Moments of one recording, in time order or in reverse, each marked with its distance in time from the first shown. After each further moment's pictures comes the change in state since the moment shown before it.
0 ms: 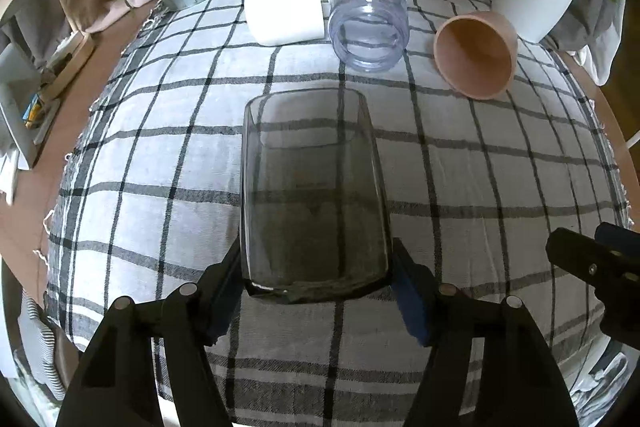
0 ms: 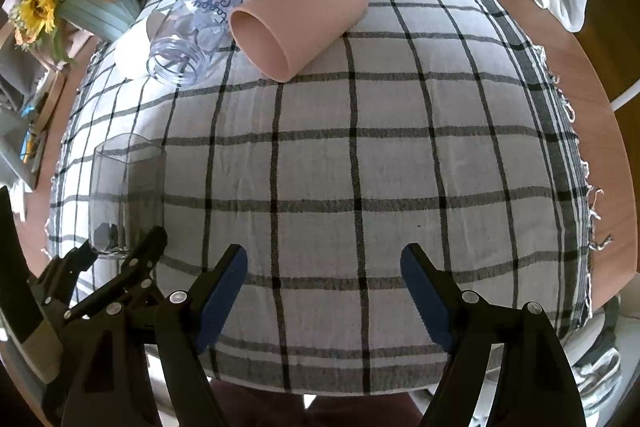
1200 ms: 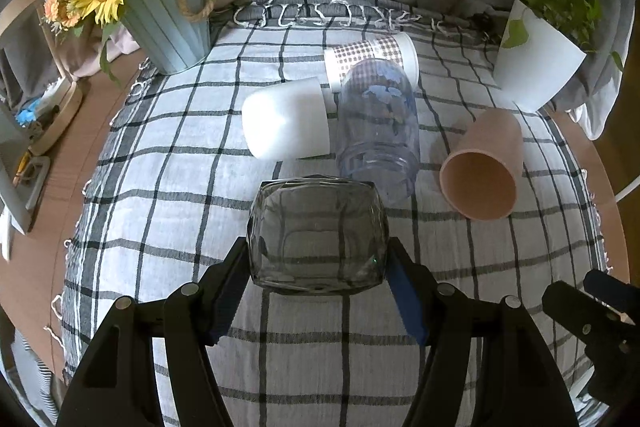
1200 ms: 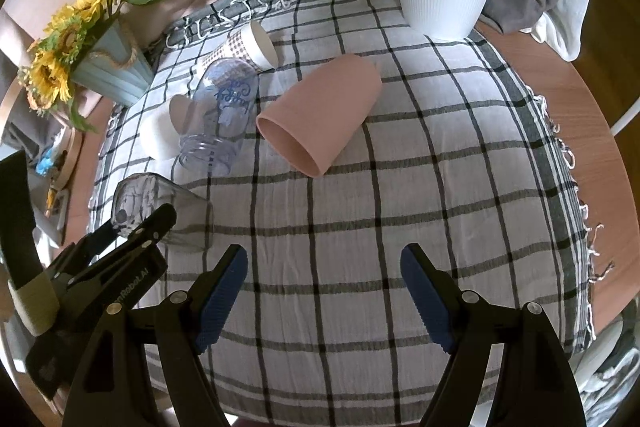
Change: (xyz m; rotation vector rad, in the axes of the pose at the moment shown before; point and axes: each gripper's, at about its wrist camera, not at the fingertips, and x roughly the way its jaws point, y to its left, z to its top) left arm -0.006 0.013 0.087 0.003 -0.100 -0.049; right arm -0.030 0.009 0.043 0.071 -0.144 0.055
